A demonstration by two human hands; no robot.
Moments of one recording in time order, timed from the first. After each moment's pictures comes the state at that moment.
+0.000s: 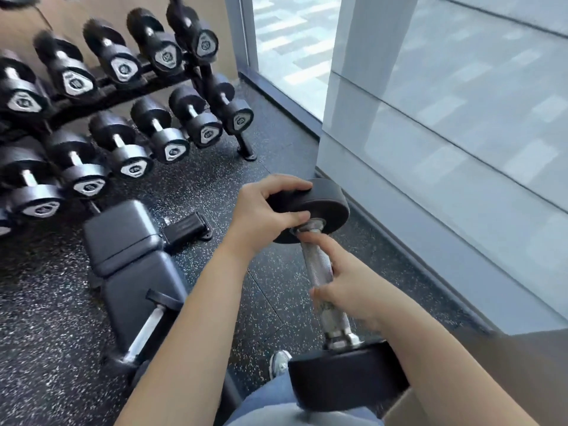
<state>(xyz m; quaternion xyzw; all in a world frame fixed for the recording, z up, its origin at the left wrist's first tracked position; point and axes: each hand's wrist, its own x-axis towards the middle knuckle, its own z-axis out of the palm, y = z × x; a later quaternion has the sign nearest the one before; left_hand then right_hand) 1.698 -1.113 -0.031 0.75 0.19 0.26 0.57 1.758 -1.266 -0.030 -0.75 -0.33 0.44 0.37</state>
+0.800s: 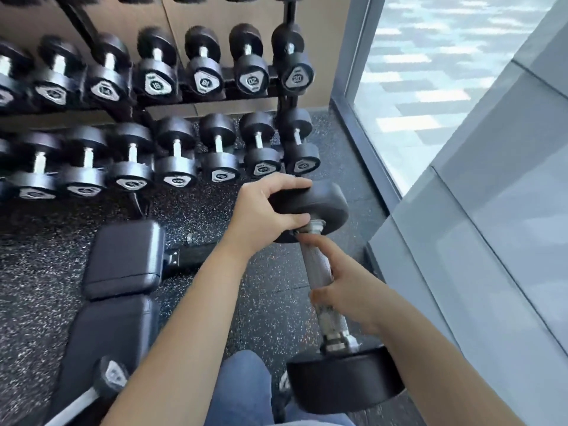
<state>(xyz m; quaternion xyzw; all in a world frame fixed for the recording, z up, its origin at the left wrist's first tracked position) 1.911 -0.831 -0.018 0.72 0.36 0.38 0.45 2.031 -0.940 -0.021 -0.66 -0.47 0.52 0.25</state>
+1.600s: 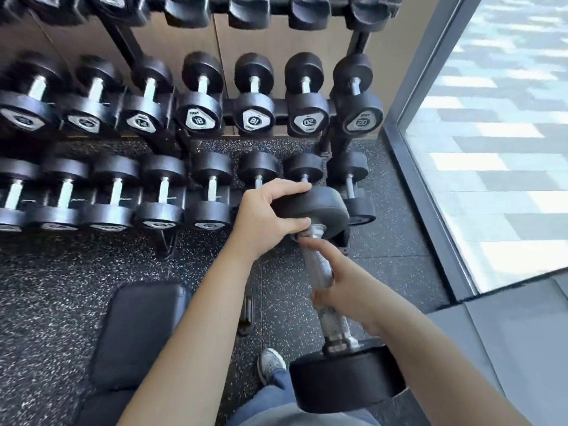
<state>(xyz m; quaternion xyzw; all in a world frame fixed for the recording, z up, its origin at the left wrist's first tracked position) 1.859 -0.483 -0.040 0.67 0.41 0.41 0.46 1.995 -0.576 -0.036 -0.64 -0.51 0.54 0.19</state>
